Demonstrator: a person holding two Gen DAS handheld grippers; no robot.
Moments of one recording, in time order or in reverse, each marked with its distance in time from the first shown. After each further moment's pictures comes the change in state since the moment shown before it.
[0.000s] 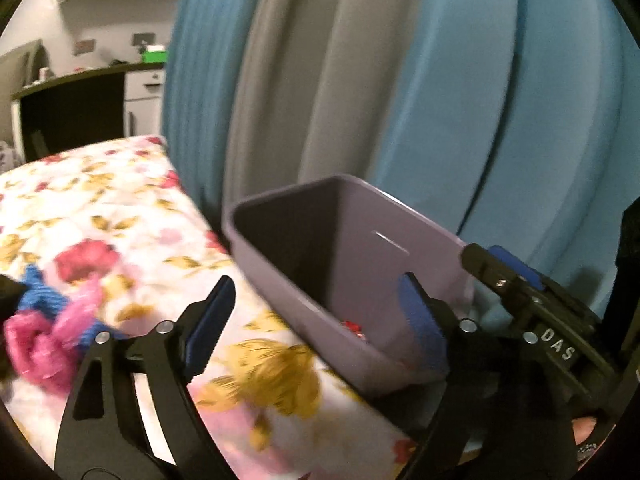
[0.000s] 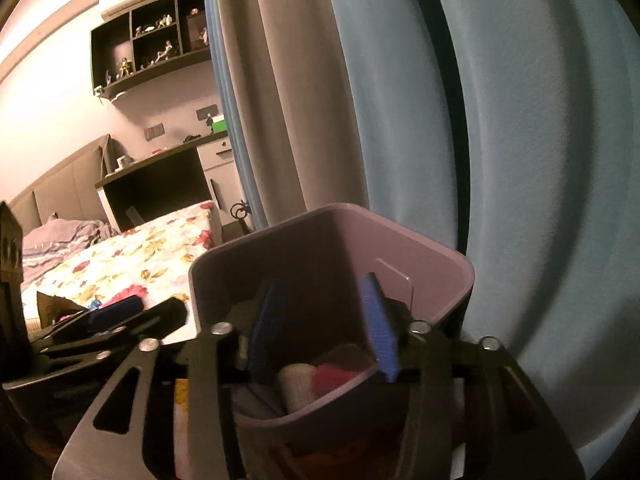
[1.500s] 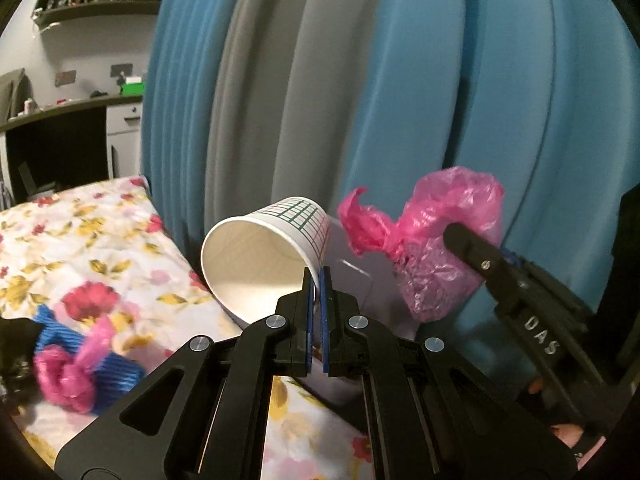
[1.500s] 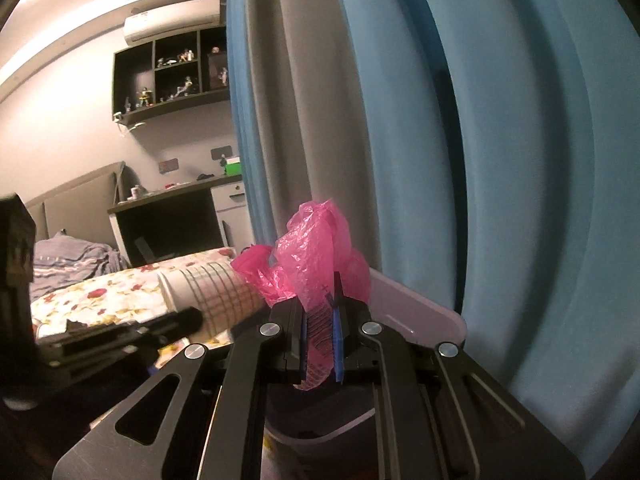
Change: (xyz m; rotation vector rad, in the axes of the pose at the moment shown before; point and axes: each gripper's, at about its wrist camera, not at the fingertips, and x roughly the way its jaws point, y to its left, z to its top) left arm -0.034 -0.028 0.020 0.072 -0.055 -0.095; right arm -0.036 0.026 0.020 -0.043 -0.162 0.008
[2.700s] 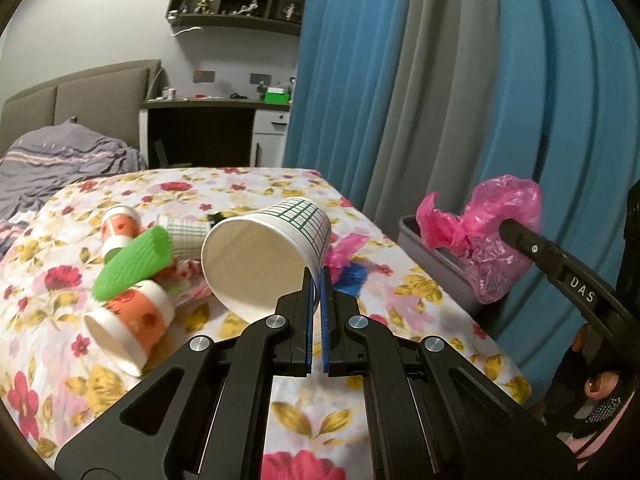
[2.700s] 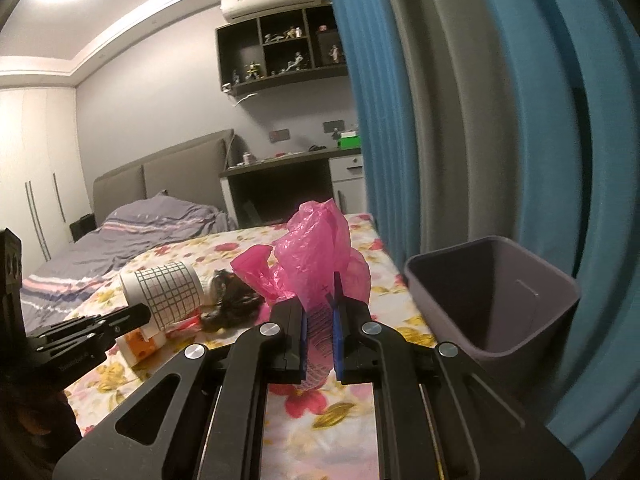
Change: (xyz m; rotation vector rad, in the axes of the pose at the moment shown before) left arm -0.234 0.077 -0.081 -0.161 -0.096 0.414; right arm -0.077 0.117 -0.022 -0.097 0.086 0.366
